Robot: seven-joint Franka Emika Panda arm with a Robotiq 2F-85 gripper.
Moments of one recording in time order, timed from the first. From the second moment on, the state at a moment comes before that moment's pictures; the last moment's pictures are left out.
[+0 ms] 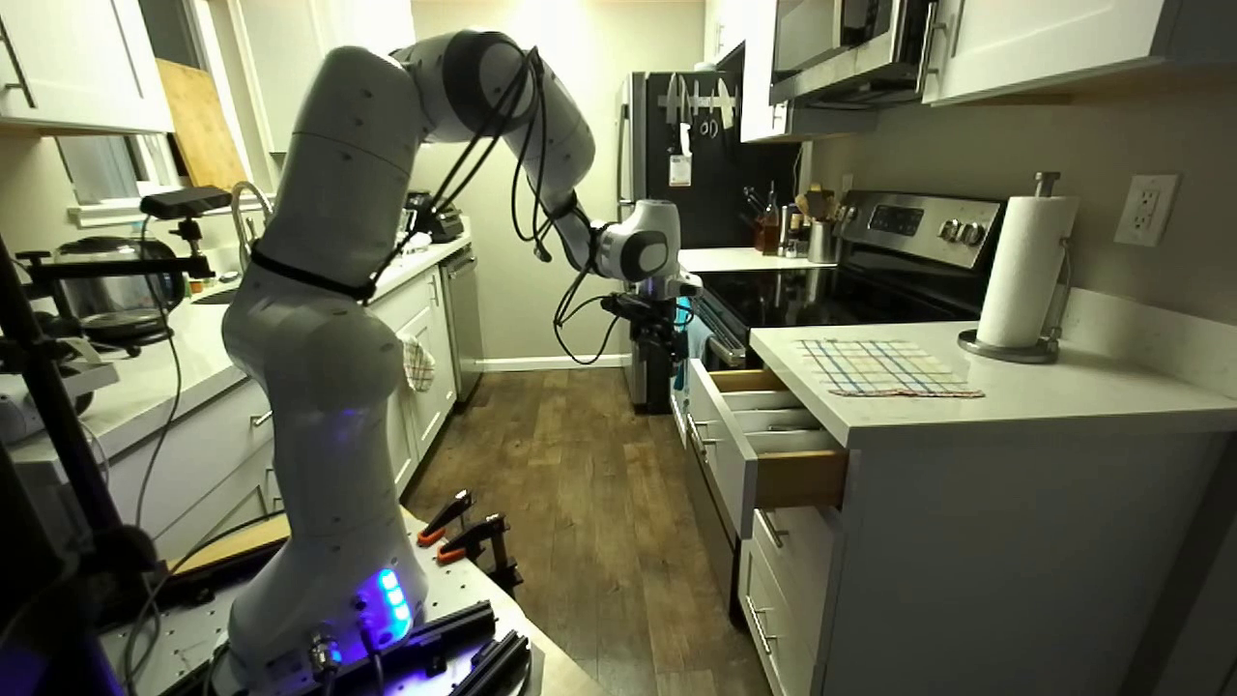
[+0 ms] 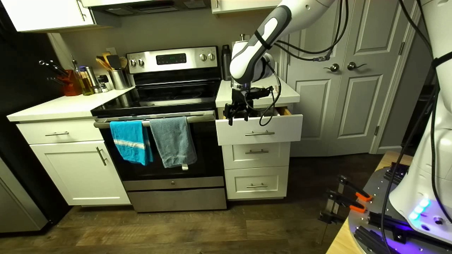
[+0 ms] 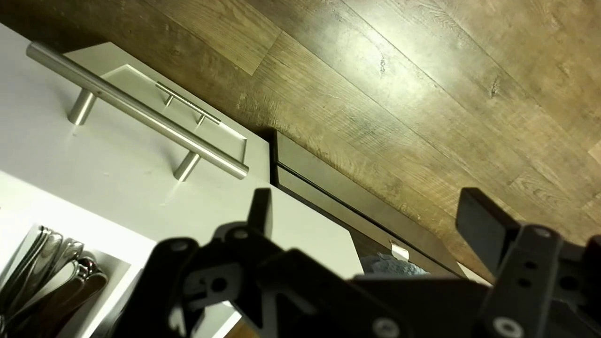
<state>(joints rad) 0.06 0.43 0.03 -1.96 0.08 2.50 0.15</state>
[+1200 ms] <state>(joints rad) 0.06 0.55 0.01 -1.83 0.08 2.54 0.15</state>
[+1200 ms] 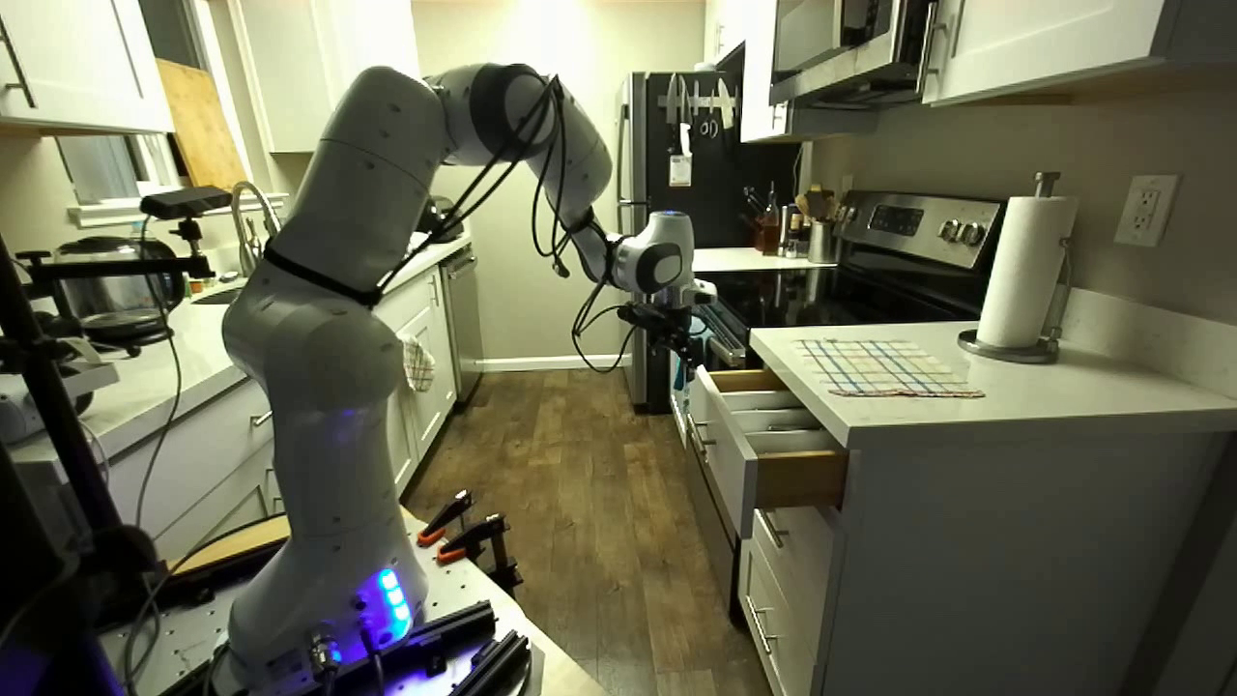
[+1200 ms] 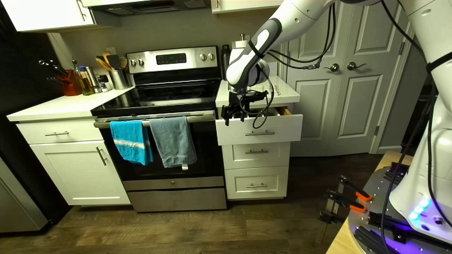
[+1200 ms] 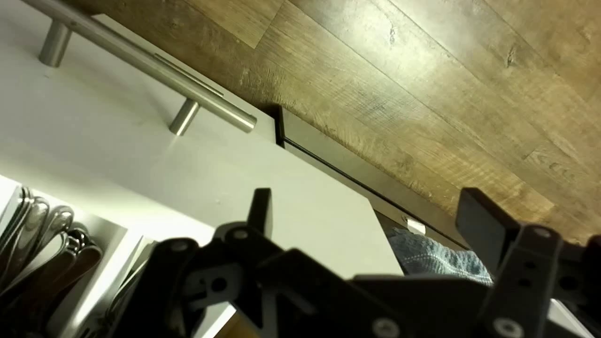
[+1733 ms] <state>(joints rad) 0.06 0.66 -0.04 -1.68 0.08 2.56 0.16</state>
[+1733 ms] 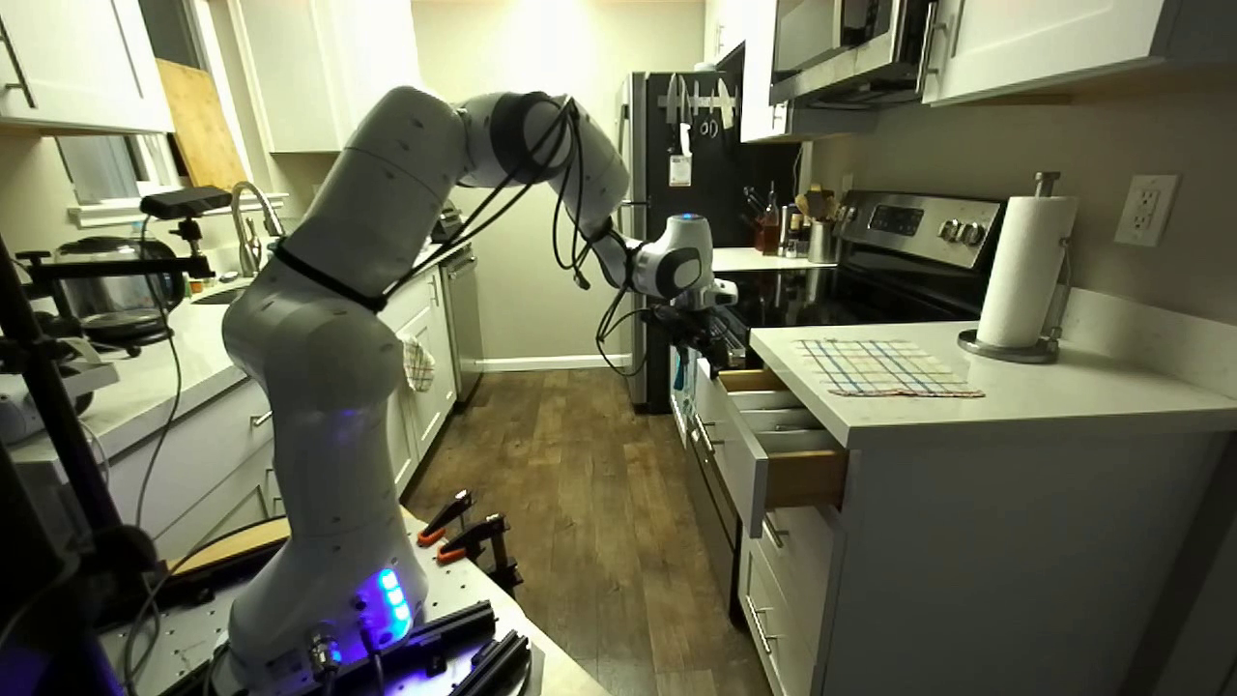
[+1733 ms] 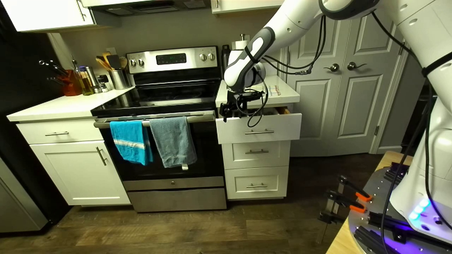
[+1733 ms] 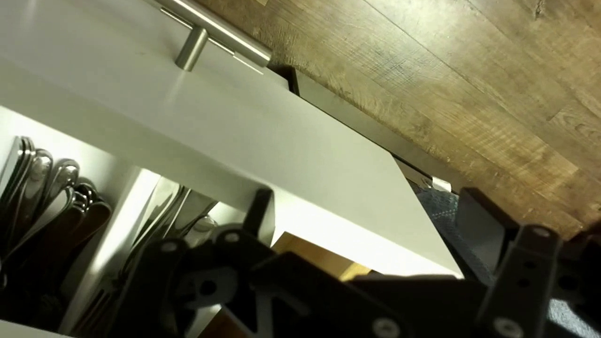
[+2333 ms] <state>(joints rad) 0.02 0.65 0.06 -1.66 0.14 2.58 0.14</state>
